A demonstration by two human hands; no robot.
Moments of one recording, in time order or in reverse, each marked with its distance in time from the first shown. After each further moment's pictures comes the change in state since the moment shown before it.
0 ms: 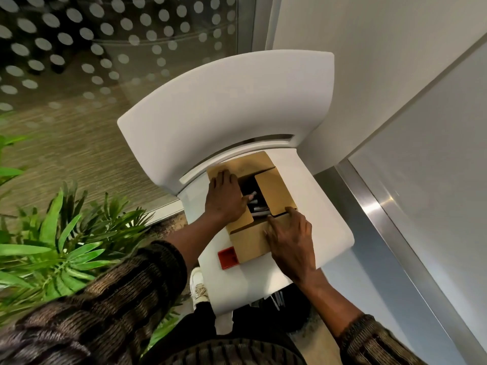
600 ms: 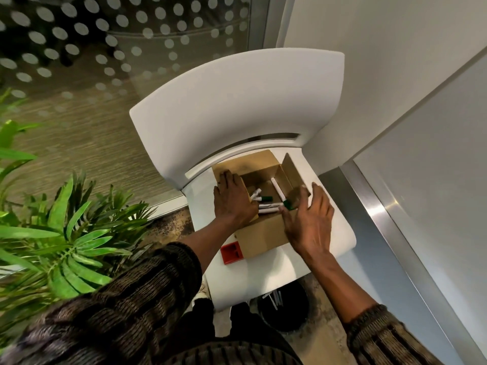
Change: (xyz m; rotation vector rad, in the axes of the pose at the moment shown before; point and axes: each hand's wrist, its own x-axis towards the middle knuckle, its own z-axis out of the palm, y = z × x) left_hand -0.023 0.017 0.009 -0.154 0.015 -0.156; right_hand 0.038 0.000 -0.042 -0.031 0.019 0.244
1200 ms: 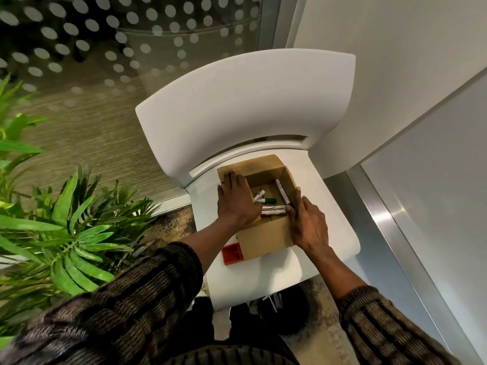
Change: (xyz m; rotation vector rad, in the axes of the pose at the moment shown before) left_hand 0.000 0.002 -0.003 -0.018 -0.020 -0.003; right_hand 0.030 0.029 0.047 0.118 -0.227 -0.086
